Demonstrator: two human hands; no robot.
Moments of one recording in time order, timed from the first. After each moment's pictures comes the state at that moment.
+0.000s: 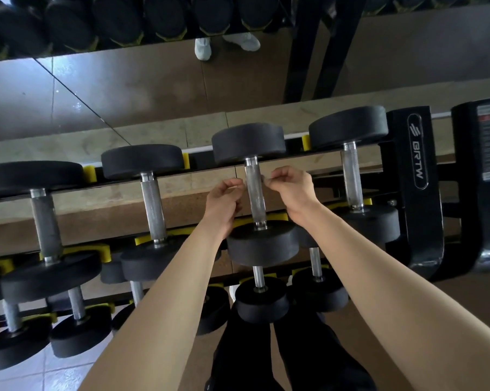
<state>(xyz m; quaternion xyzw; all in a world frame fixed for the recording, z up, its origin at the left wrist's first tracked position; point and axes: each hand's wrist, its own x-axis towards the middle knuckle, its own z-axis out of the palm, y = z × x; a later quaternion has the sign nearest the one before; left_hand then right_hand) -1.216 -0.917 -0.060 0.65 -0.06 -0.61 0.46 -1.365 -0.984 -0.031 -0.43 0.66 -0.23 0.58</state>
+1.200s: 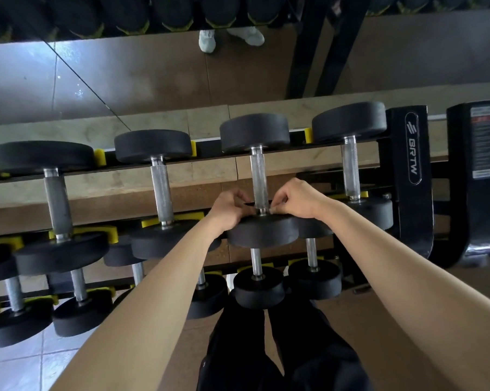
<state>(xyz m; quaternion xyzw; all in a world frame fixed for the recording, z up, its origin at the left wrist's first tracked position) -1.209 -0.884 -0.047 0.71 -0.34 -0.58 0.20 -1.395 -0.976 -0.017 -0.74 0.47 0.16 0.46</state>
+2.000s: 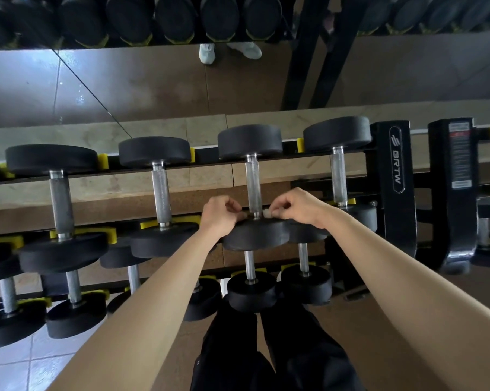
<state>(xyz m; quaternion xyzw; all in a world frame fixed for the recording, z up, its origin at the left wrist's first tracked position) -1.214 -0.873 -0.039 0.78 -0.36 -0.47 0.19 -1.416 -0.968 -0.001 -0.68 0.49 0.11 0.54</state>
